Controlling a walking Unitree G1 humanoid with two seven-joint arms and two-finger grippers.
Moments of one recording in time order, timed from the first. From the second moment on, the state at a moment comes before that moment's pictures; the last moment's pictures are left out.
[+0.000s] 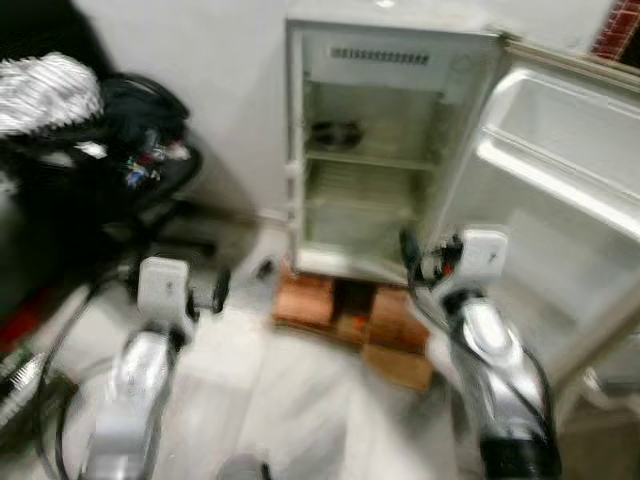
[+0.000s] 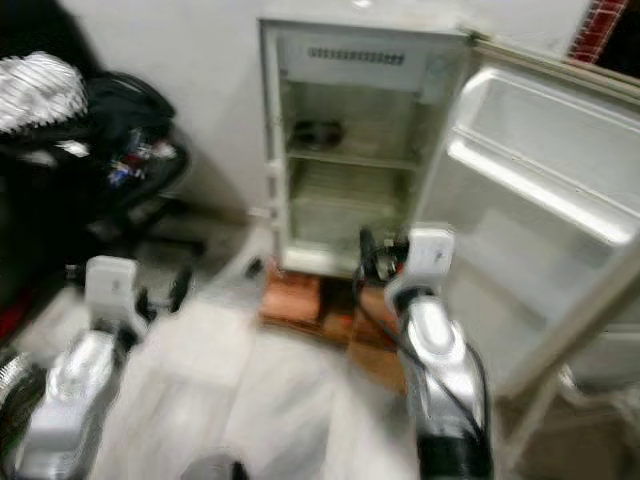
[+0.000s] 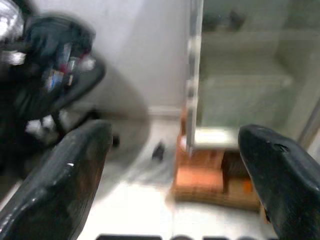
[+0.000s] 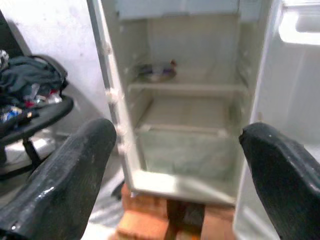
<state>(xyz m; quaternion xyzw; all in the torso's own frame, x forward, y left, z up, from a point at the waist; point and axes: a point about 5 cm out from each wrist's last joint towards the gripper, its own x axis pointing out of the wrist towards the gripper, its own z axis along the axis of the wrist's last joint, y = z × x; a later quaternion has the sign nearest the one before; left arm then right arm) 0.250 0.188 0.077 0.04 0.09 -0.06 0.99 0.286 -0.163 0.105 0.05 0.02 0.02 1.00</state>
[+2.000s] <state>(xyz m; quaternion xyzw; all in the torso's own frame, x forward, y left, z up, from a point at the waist) 0.257 0.198 0.080 0.06 0.07 -0.06 0.99 0.297 -0.137 0.121 0.10 -0.01 0.08 0.99</state>
